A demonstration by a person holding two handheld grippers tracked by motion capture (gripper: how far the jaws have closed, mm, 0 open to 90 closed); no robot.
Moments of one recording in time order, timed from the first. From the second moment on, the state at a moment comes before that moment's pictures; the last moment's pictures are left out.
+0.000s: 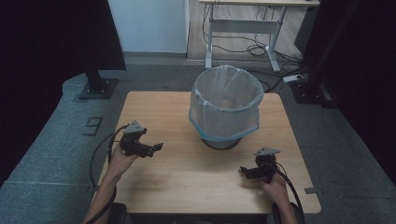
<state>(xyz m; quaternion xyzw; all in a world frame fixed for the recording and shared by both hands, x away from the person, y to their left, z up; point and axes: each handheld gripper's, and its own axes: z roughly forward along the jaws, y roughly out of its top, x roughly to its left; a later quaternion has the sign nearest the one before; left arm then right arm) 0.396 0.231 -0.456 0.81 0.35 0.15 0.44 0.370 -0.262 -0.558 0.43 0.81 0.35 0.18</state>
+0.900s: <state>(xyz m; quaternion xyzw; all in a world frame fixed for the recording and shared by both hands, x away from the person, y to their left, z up) 0.394 0.228 -0.544 0.83 0.40 0.13 0.38 0.370 -0.262 -0.558 0.43 0.81 0.35 0.18</state>
